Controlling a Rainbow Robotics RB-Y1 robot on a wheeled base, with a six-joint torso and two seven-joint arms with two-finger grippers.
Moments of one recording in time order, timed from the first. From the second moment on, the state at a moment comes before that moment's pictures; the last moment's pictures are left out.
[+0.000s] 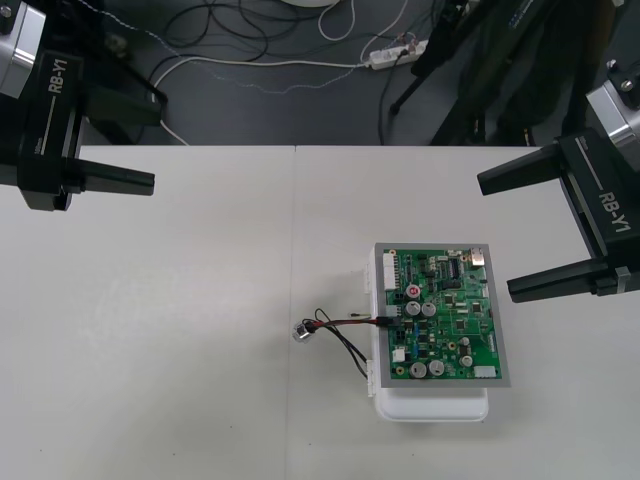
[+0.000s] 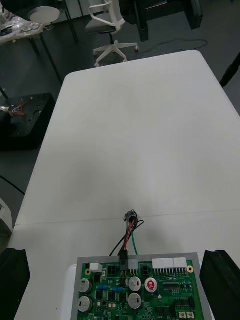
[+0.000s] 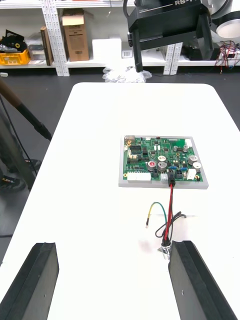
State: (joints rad) right arm -0.34 -0.89 -0.18 -2.14 1.17 -1.52 -0.79; left arm -0.40 1.05 0.08 -1.94 -1.06 -1.28 0.45
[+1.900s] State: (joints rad) right arm -0.34 -0.85 -0.18 -2.15 1.22 -1.51 -0.75; left arm -0.40 1.05 0.08 -1.94 -1.06 -1.28 0.45
